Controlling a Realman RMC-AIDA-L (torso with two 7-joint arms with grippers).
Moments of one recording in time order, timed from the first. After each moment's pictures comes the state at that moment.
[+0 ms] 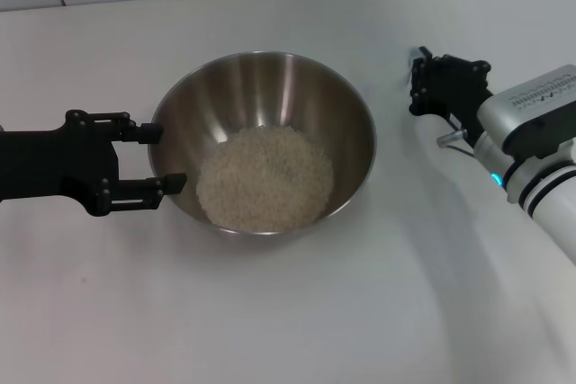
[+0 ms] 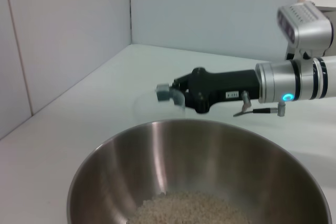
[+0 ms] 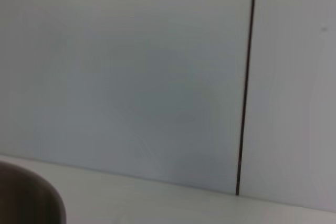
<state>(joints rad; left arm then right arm) -0.38 -2.07 1.04 1.14 1.96 1.57 -1.56 0.55 2.08 0.35 0.22 -1.87 -0.94 0.03</state>
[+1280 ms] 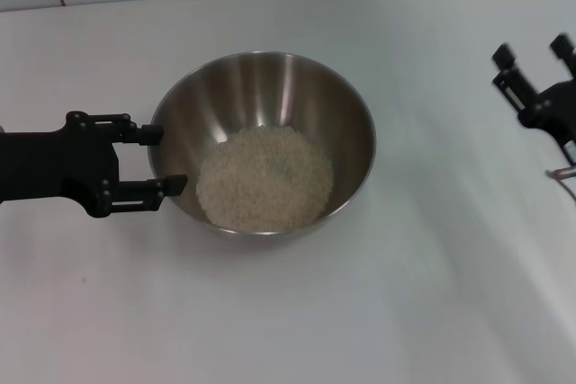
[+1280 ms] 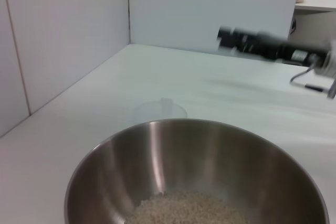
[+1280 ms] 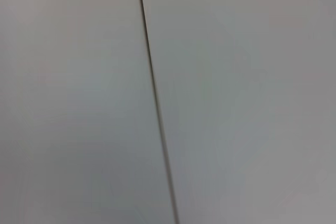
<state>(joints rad) -0.38 -2.07 1.04 1.14 1.96 1.57 -1.56 0.28 2.04 0.40 0.23 -1.95 -1.44 0.23</state>
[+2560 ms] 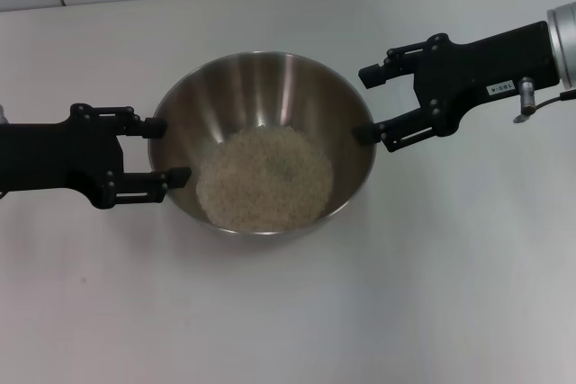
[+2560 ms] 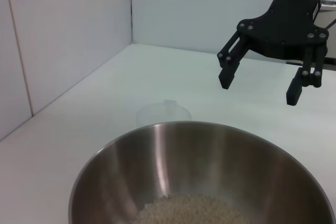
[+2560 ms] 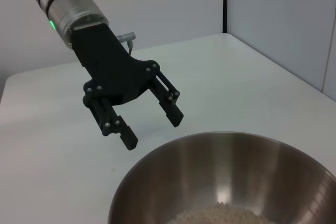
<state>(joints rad) -0.40 -2.07 1.04 1.14 1.97 1.56 -1.58 0.62 2.09 -0.75 -1.11 -2.19 -1.74 1.62</state>
